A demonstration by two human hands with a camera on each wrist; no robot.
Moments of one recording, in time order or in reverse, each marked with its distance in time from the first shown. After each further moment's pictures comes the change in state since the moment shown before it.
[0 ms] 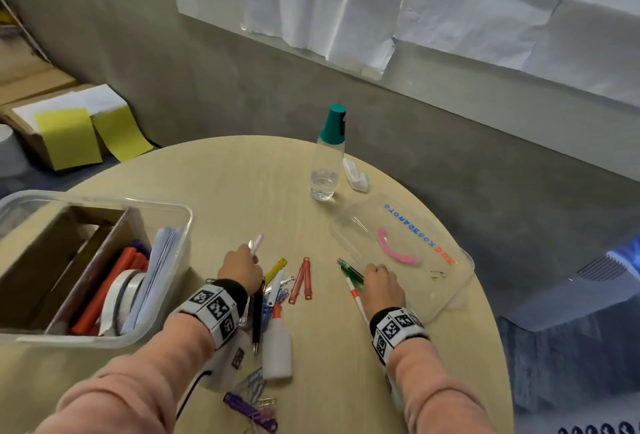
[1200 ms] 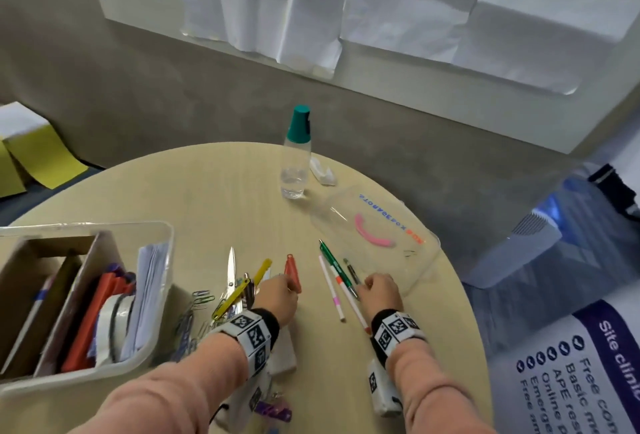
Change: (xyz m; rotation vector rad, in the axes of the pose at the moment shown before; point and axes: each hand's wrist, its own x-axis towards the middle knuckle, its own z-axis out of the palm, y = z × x) left_hand -0.044 0.017 0.040 -0.041 -0.233 0.282; right_hand -0.045 0.010 0.006 0.504 0.080 0.427
